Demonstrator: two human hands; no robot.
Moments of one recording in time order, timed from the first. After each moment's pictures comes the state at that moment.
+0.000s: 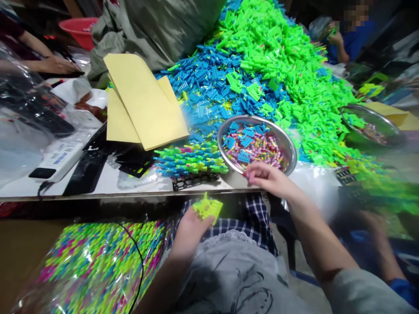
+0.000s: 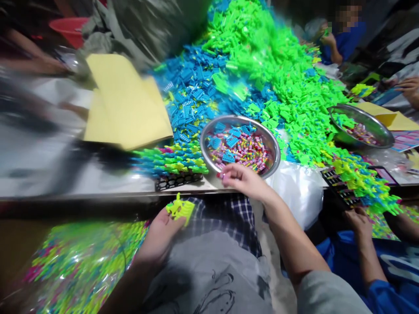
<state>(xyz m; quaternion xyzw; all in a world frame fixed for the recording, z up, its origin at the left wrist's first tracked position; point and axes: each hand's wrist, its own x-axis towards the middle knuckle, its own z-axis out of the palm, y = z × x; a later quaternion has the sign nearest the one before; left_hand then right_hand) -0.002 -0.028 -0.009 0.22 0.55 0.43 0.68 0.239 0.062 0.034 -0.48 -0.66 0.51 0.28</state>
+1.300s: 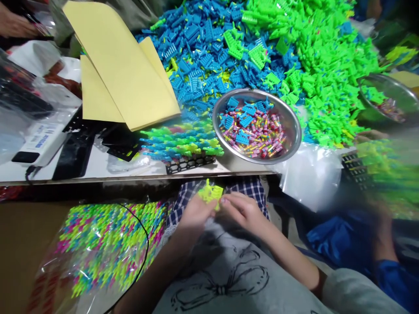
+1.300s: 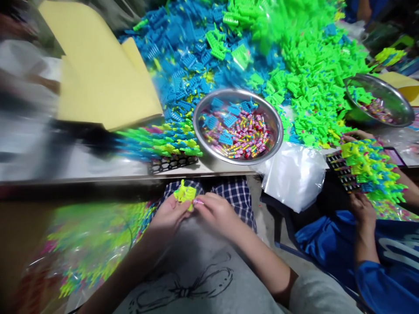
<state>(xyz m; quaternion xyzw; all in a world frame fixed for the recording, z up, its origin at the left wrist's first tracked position) 0.026 -0.029 -0.010 0.24 0.52 0.37 0.73 0.182 -0.035 0.005 -0.48 -0.71 0.42 0.30</state>
